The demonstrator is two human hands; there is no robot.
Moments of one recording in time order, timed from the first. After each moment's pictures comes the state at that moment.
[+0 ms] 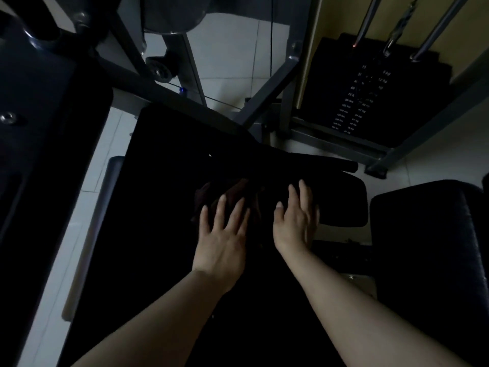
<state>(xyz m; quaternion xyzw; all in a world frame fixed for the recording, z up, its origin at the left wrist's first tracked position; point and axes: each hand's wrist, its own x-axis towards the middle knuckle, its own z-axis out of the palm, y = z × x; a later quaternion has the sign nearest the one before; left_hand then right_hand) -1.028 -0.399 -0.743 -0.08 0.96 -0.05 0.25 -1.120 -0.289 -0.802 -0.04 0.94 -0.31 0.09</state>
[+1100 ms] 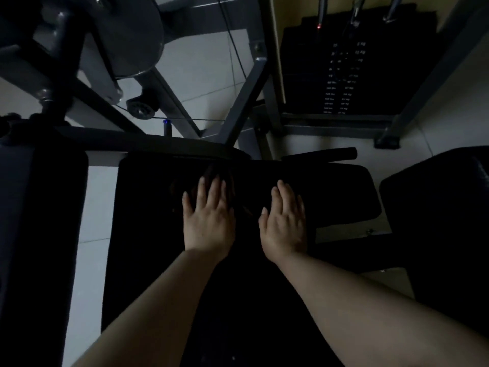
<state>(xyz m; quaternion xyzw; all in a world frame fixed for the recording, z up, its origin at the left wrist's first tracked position) -1.115 -0.447 -0.750 -0.11 0.97 -0.12 0.18 -1.137 -0.318 -0.813 -0.05 0.96 -0.28 0.05</state>
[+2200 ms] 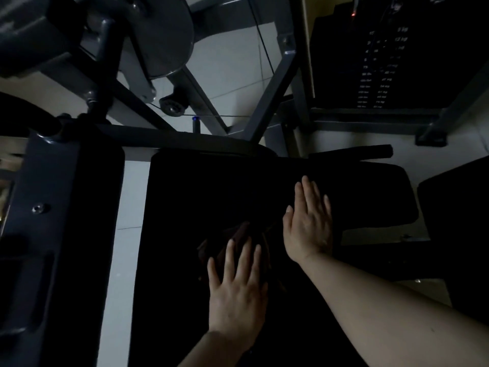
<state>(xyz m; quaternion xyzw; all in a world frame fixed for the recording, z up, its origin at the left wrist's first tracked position) -0.998 -0.403 -0.748 -0.08 0.97 -0.09 0.23 -1.137 -0.314 -0.819 -0.08 0.96 -0.26 0.07</state>
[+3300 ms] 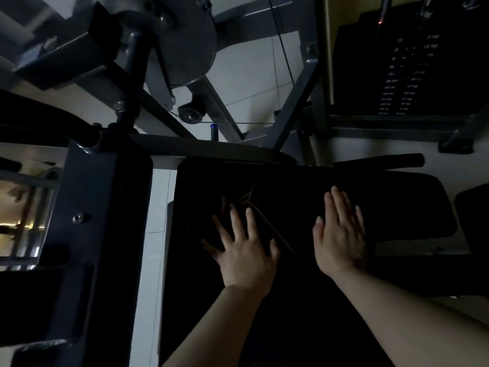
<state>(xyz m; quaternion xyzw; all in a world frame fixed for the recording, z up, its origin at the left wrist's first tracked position) -1.066 -0.449 -0.739 -0.26 0.94 -0.07 0.19 -1.136 -0.314 -0.817 -0.07 0.96 -0.25 0.07</state>
